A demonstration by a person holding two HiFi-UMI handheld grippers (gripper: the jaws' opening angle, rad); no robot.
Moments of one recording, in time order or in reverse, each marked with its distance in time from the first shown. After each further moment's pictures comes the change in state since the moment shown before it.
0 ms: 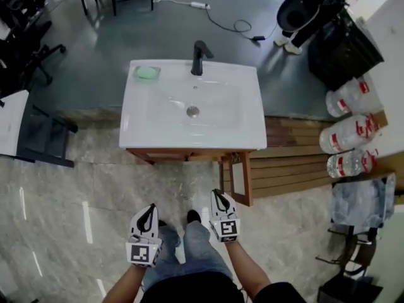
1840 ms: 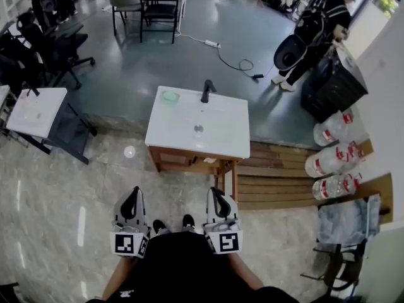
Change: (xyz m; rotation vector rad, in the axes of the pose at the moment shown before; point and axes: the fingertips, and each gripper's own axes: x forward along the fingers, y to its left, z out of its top) left arm -0.179 0.000 0.250 0.021 -0.327 0.197; right arm -0.187 0.103 0.343 -0.080 -0.464 0.073
